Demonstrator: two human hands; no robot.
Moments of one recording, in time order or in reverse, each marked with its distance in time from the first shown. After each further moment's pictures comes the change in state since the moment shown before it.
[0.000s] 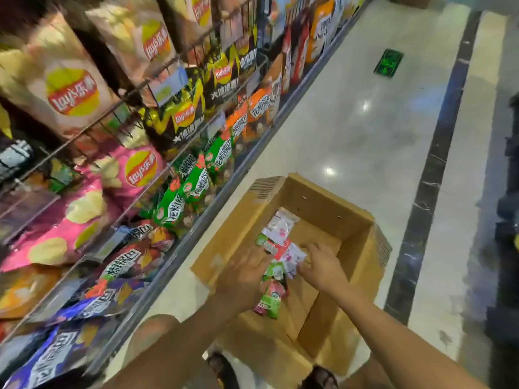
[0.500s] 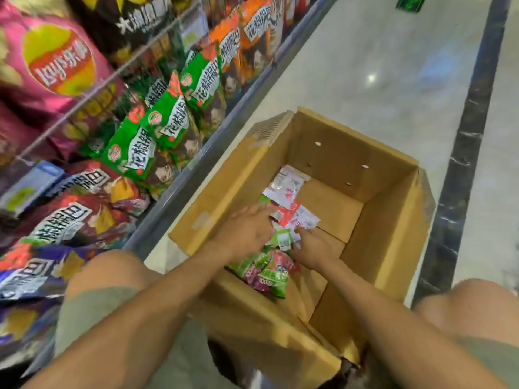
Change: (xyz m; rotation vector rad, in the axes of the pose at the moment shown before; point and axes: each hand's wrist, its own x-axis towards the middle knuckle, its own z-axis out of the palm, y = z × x) left_hand 0.100 -0.063 0.120 -0.177 0.038 0.074; right_hand 0.105 0.075 0.211 0.048 -0.150 0.088
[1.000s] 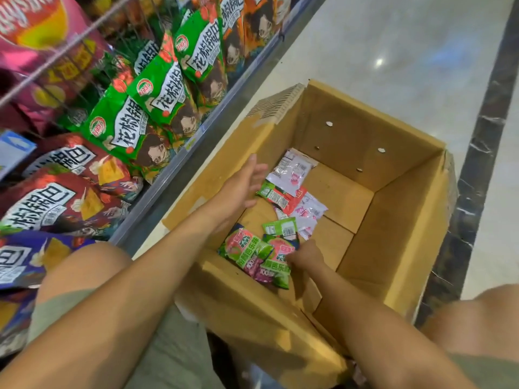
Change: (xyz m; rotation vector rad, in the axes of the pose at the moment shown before) left_hand 0.016 0.000 -0.036 -1.111 0.107 -0.364; right_hand 0.041 0.020 0.093 0.427 -0.090 0.391
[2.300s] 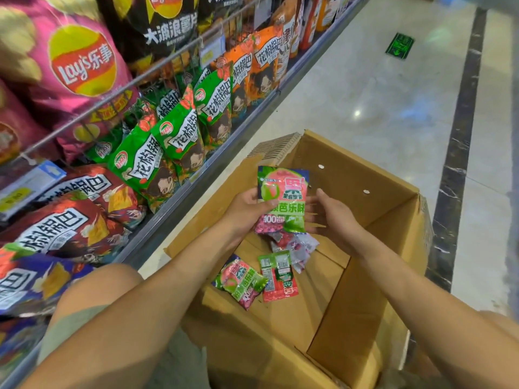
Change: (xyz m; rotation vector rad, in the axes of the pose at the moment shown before) left_hand 0.013 0.013 0.001 -0.358 -0.014 0.112; right_hand -0.119 -0.129 -0.165 0.652 -0.088 -0.421
